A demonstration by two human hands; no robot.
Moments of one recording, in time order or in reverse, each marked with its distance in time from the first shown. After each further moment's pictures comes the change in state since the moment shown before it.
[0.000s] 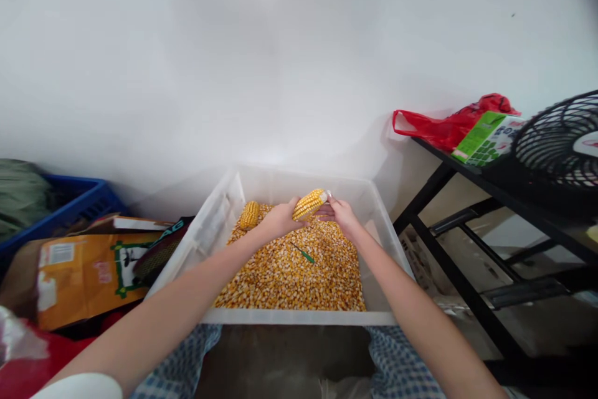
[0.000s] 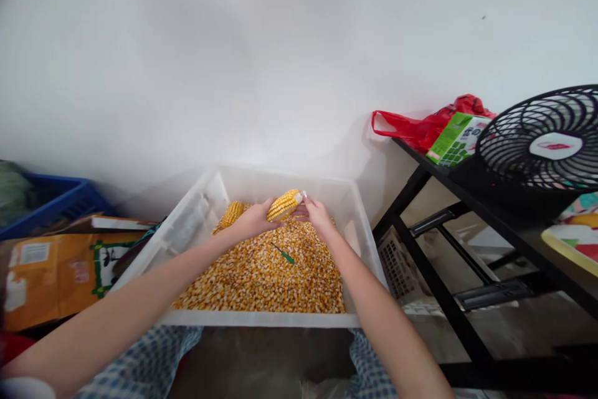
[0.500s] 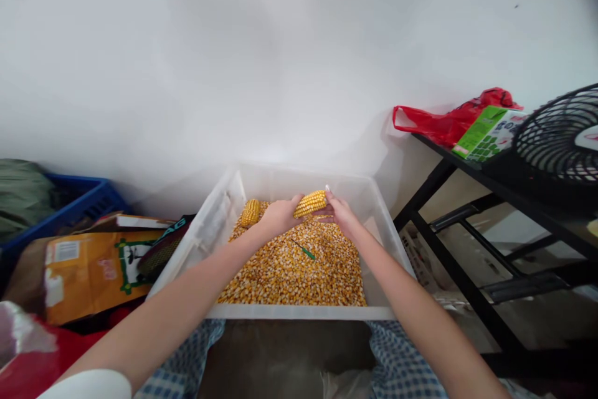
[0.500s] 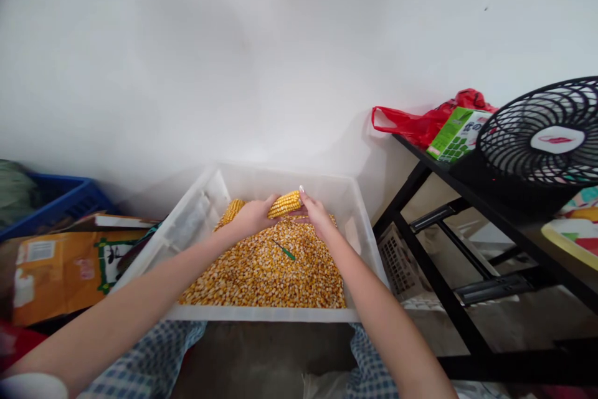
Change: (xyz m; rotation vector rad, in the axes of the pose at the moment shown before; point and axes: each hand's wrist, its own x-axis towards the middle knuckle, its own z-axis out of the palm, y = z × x) left_hand -0.004 0.009 -0.008 0.165 0.001 -0.007; right_hand -0.008 -0.005 0.004 -0.005 -0.019 0.064
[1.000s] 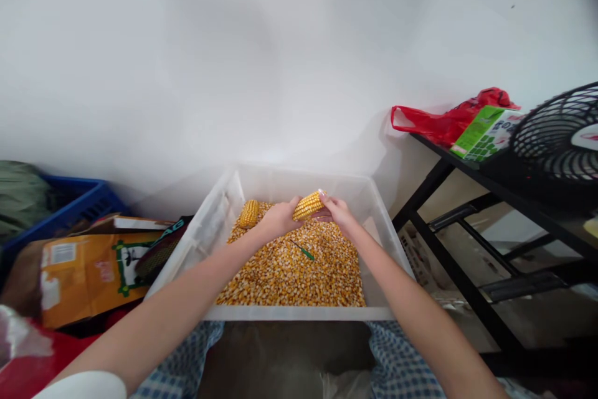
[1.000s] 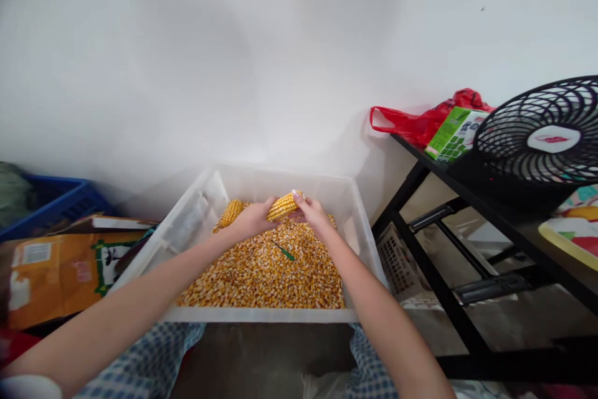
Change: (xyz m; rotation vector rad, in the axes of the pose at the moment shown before) left_hand 0.001 -0.005 0.012 -0.062 0.015 0.041; right_hand 0.003 0.005 0.002 -0.094 0.030 -0.039
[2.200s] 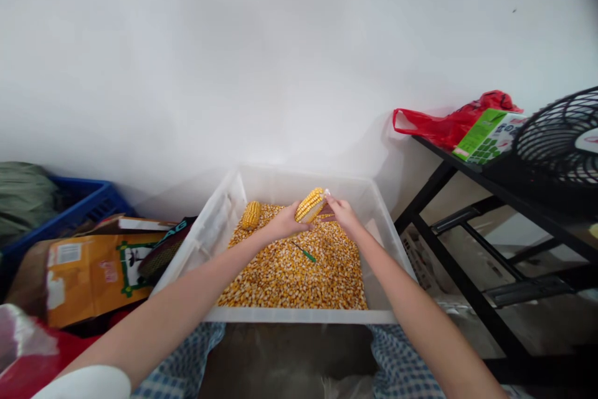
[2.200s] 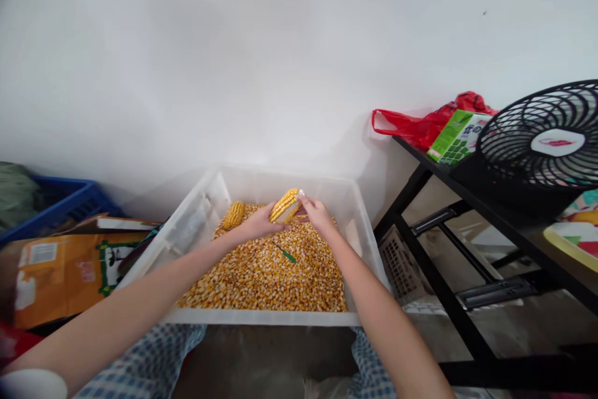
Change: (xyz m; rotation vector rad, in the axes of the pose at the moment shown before) left_hand 0.006 -0.007 0.021 -0.515 0.016 0.019; right_hand 0.005 0.000 -0.007 -0.021 -0.008 -0.091
